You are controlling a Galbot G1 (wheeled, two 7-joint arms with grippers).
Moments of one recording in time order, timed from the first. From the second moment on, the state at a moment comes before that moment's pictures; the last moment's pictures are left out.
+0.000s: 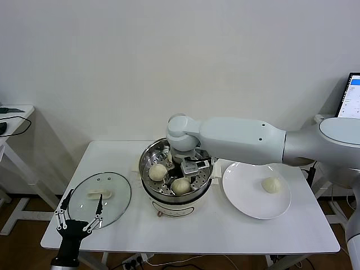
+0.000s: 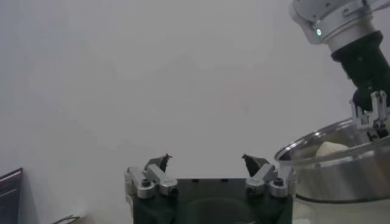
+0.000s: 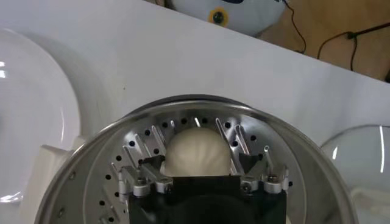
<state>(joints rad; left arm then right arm) 1.77 -1.31 -0.69 -2.02 0.13 -0.48 -0.12 0.51 1.23 -1.25 1.42 -0.27 0.70 -1.18</state>
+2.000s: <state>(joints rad) 1.79 -1.31 -0.68 -2.02 0.15 -0.49 -0.12 0.14 0.83 -0.98 0.74 -0.03 0.09 -1.17</state>
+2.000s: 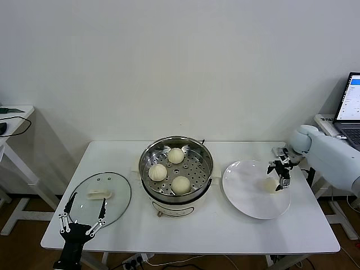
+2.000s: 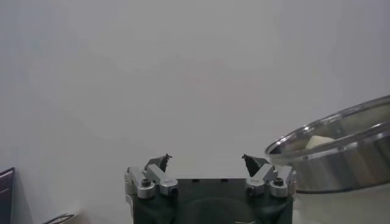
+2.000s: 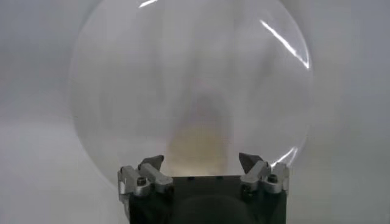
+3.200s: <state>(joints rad) 1.78 -1.30 -0.67 -2.02 0.15 -0.49 -0.12 0.46 0.87 -1.11 0.90 0.14 0.06 -1.32</state>
